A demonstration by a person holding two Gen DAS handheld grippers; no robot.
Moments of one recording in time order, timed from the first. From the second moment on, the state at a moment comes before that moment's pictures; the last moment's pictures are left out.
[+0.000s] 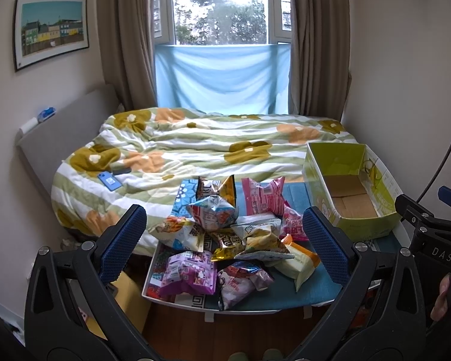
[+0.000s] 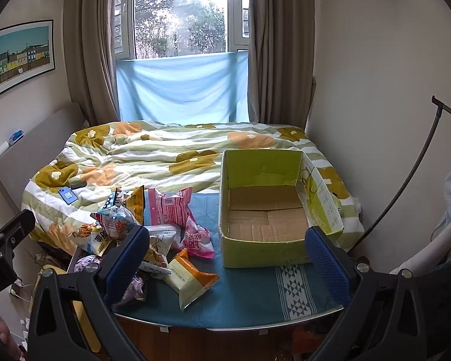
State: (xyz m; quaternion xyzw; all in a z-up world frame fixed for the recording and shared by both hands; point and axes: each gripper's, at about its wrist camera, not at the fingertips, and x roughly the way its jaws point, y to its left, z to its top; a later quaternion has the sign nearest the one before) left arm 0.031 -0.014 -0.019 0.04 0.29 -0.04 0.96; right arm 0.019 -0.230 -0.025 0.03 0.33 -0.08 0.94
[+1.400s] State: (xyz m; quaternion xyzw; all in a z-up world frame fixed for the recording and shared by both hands) left arm 0.038 -0.007 -0.061 0.01 0.35 -0.01 0.94; right arm 0.024 -0.247 -0.037 0.04 0.34 -0.04 0.94
